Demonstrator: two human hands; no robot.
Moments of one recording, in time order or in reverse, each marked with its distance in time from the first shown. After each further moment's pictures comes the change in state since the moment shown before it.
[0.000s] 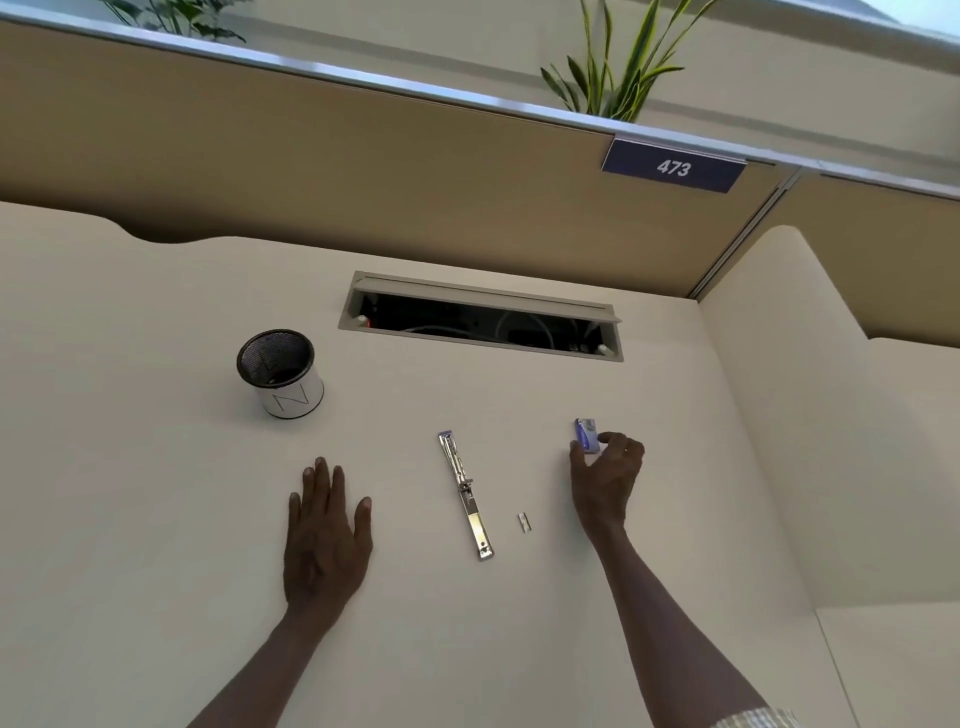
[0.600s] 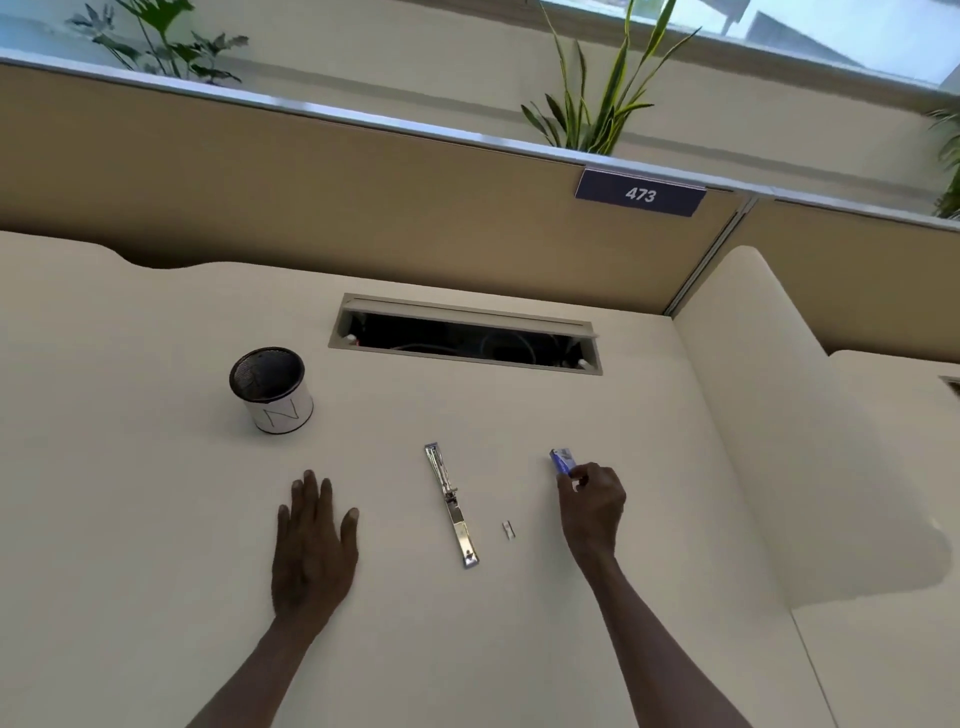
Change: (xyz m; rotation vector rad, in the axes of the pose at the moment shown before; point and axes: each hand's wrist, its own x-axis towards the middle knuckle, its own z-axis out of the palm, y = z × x) left_hand 0.001 -0.011 -0.002 -0.001 0.047 0.030; right_hand -0.031 -0.008 -0.024 0.044 -0.019 0.024
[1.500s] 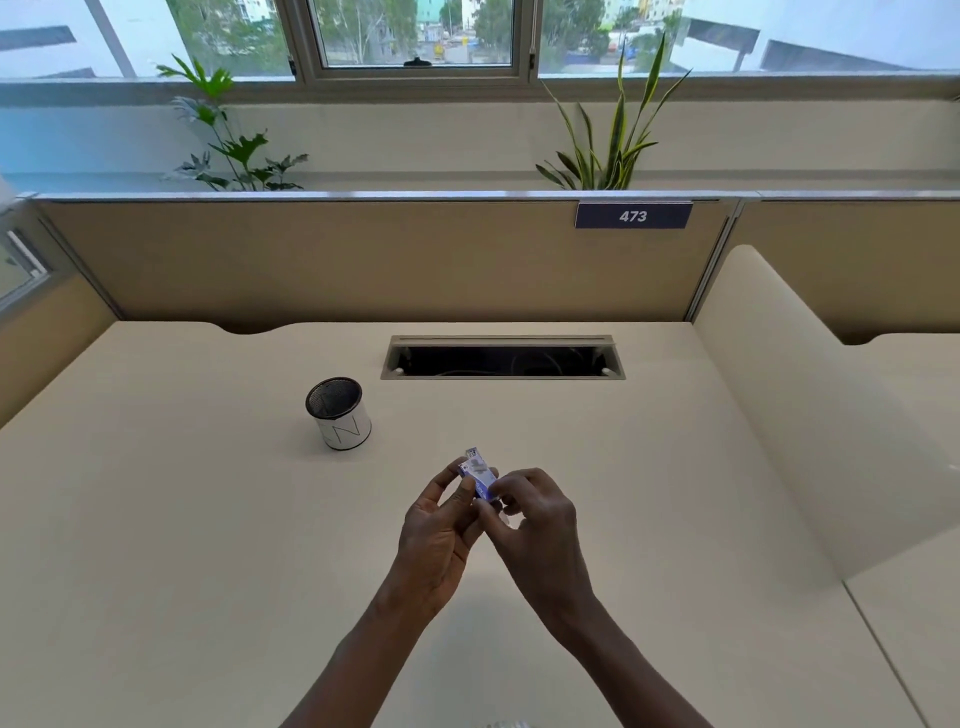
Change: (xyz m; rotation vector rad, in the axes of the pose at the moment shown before) left_hand -0.058 0.132 -0.095 -1.903 -0.429 -0.389; right_hand -0.145 -0.100 -0.064 0.305 -0.178 -0.610
